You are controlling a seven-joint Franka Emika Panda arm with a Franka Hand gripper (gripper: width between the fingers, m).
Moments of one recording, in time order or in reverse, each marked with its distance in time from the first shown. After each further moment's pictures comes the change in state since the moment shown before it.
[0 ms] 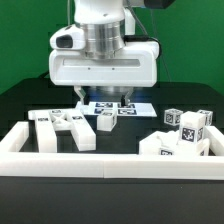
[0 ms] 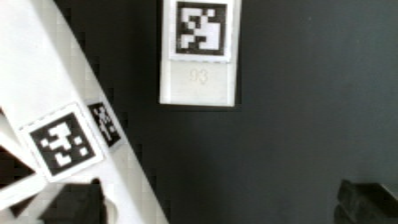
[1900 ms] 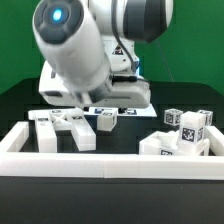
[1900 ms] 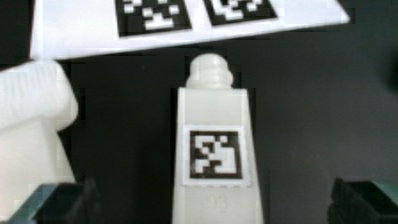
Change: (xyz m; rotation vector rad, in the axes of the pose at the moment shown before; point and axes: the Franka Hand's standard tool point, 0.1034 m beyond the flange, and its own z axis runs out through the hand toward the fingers) arm -0.016 0.010 0.033 0.039 -0.642 0.039
